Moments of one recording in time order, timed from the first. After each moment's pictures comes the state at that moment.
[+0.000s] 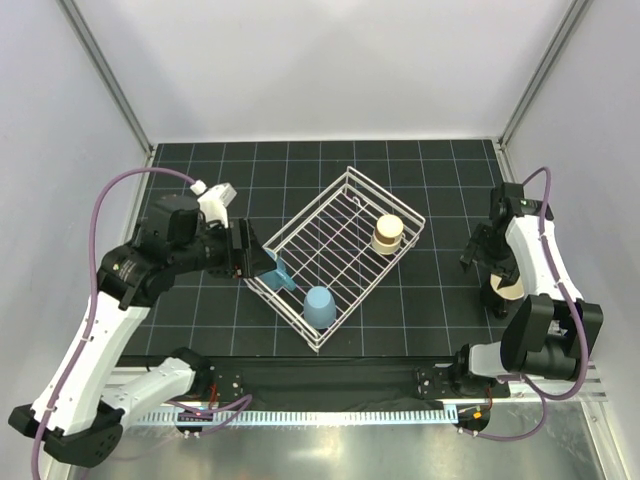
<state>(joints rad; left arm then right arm) -0.47 0.93 1.30 -1.04 0.35 -0.50 -0.19 1.36 1.13 -1.17 0.18 0.38</state>
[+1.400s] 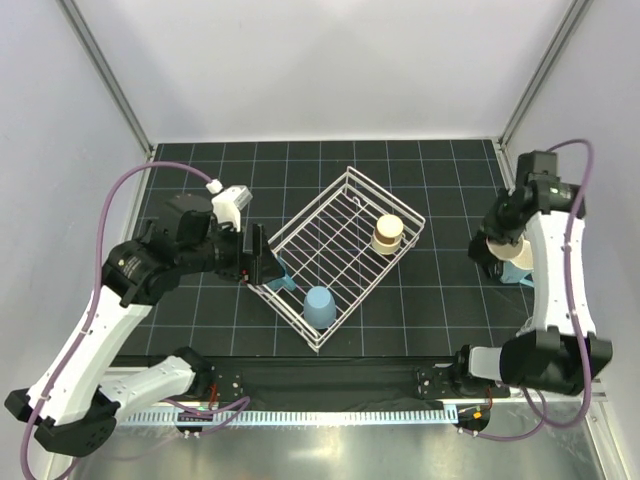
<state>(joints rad) -0.61 0.97 1.37 -1.08 0.27 -0.45 -0.19 1.31 1.39 -1.22 -0.01 0.42</state>
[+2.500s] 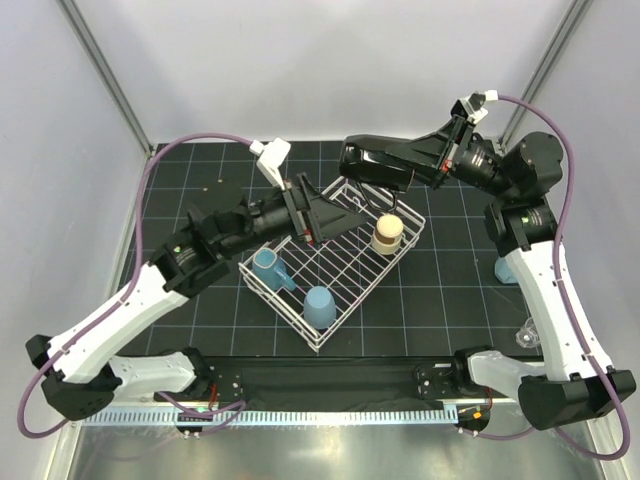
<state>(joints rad) -0.90 1.12 1.36 -0.22 0.25 -0.91 0.17 1.13 1.34 0.09 -0.93 1.57</state>
